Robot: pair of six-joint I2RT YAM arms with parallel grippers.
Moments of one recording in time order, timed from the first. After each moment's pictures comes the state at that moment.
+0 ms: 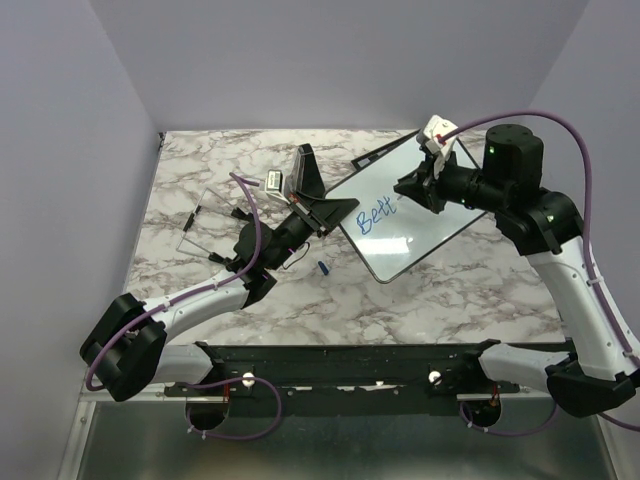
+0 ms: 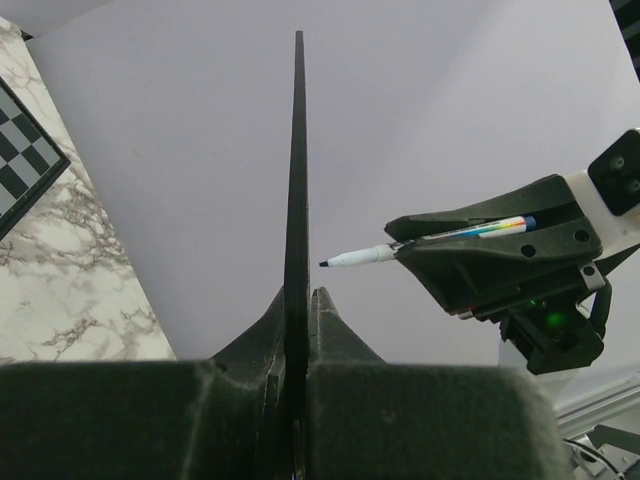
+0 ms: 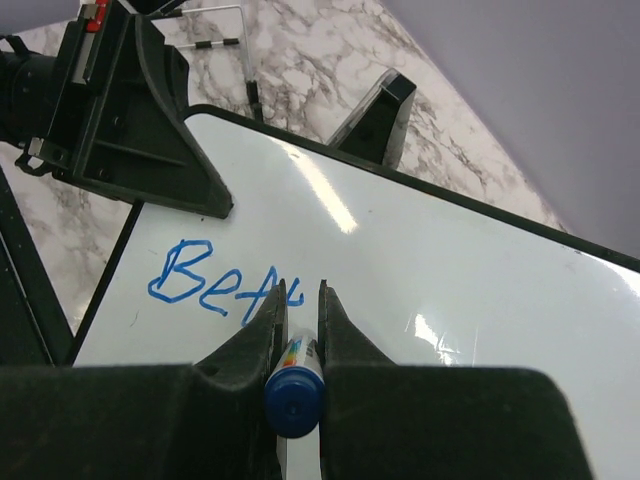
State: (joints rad) left arm -0.76 1.27 0.66 0.94 0.07 -1.31; right arm 0.47 1.17 1.57 -0.76 -0.46 -0.37
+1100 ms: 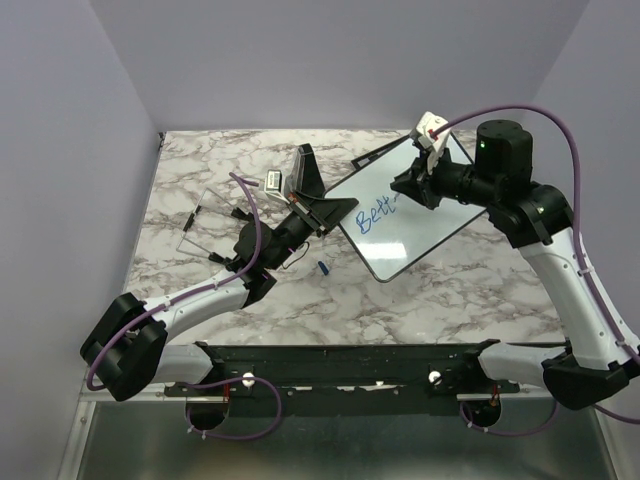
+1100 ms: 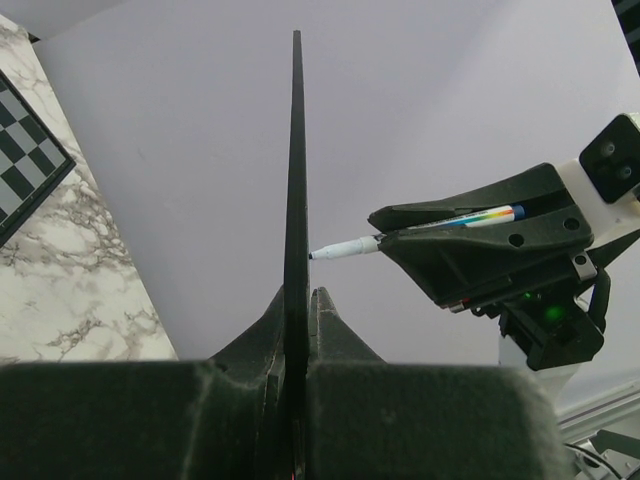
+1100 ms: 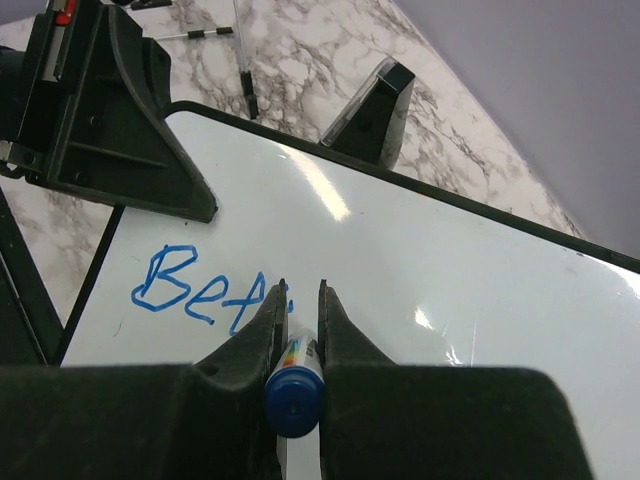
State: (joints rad) left arm -0.75 1.27 0.66 0.94 0.07 -1.31; right arm 0.46 1.22 1.59 -0.75 -0.45 -0.37
